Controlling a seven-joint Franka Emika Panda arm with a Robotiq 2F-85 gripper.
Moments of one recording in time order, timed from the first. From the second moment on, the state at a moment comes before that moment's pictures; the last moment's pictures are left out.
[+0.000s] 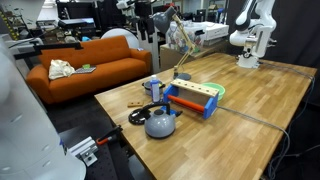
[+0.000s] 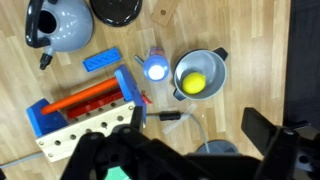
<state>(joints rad) 0.24 -0.04 0.33 -2.09 0.02 2.11 0.61</state>
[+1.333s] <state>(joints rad) 0.33 0.16 0.33 -1.99 0.06 2.14 0.62</state>
